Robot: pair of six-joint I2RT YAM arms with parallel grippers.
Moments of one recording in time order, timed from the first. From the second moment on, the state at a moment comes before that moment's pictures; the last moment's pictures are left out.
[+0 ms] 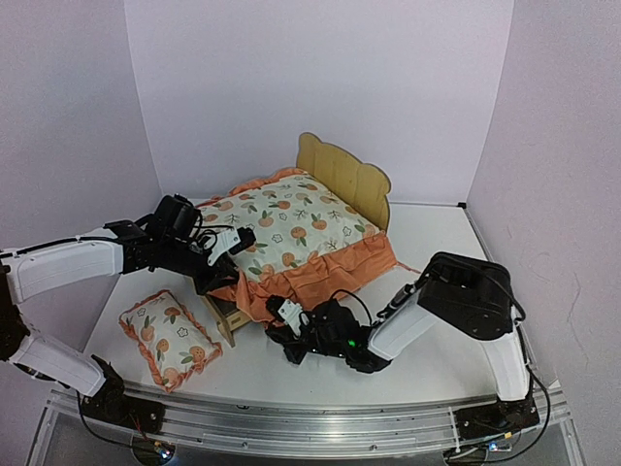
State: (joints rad) left arm -0.63 1.31 0.93 -0.41 0.32 0.48; right arm 1.12 2.22 0.99 0.87 -0.03 0.02
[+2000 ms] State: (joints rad) left arm -0.63 1.36 1.00 -0.42 0.32 0.22; right arm 1.09 1.82 0.98 0.23 -0.34 0.28
